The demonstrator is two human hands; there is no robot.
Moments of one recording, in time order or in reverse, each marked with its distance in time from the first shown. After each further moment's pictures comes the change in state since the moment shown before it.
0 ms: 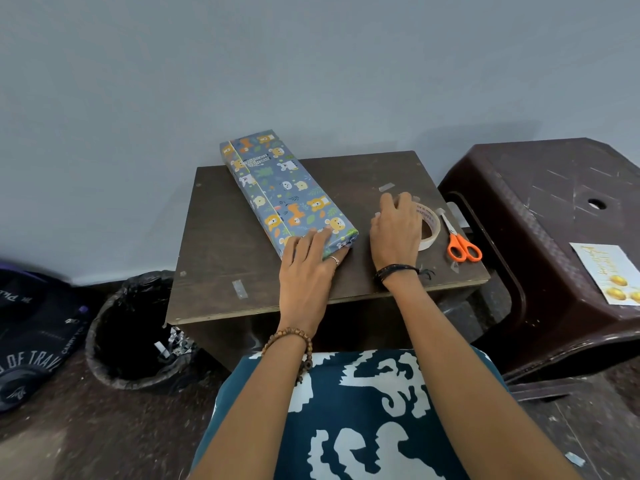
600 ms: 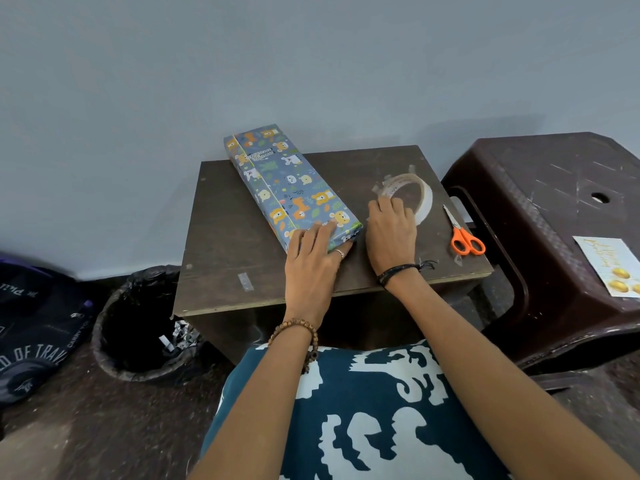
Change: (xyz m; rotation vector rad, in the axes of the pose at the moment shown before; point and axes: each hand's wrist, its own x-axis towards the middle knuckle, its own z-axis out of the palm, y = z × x) left_hand -0.002 -0.001 0.000 0.005 -0.006 0.011; right_hand -0.011 -0.006 0.004 -0.327 0.013 -0.286
